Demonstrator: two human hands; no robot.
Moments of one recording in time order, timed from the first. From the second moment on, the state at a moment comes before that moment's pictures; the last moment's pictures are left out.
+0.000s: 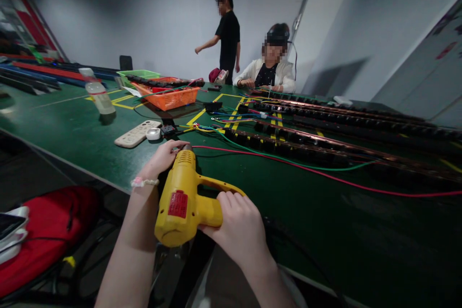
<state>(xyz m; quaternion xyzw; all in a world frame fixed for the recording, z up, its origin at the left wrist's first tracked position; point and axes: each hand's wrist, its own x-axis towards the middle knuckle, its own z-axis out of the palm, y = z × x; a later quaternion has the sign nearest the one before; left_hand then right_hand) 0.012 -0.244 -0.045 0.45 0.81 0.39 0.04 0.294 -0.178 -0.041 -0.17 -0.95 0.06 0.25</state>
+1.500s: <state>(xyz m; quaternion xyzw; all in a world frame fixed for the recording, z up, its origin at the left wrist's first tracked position) 0.015 -0.241 -0.047 0.38 0.85 0.35 0.05 0.352 -0.162 -0.046 -0.26 -0.93 -0.02 0.27</state>
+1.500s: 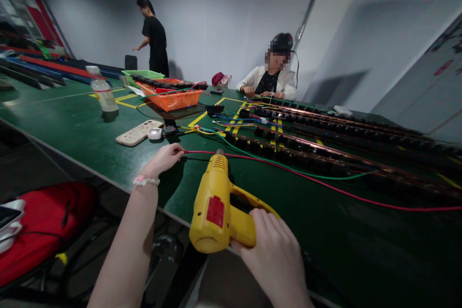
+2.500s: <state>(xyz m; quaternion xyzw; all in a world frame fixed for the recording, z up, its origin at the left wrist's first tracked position) 0.020 -0.244 -0.042 0.38 0.86 0.34 0.05 0.325 -0.164 -0.049 -0.20 -0.92 0.11 0.31</state>
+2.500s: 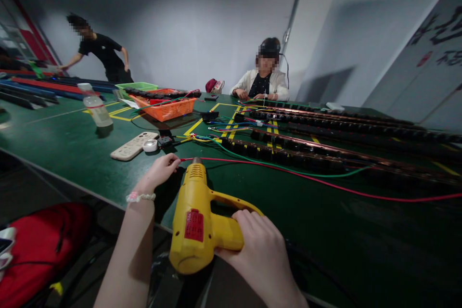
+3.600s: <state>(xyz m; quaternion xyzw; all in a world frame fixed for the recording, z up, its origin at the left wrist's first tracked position) 0.024 -0.241 -0.042 0.36 0.84 0.39 0.07 0.383 -0.137 -0.056 -0.20 -0.91 -0.14 0.32</state>
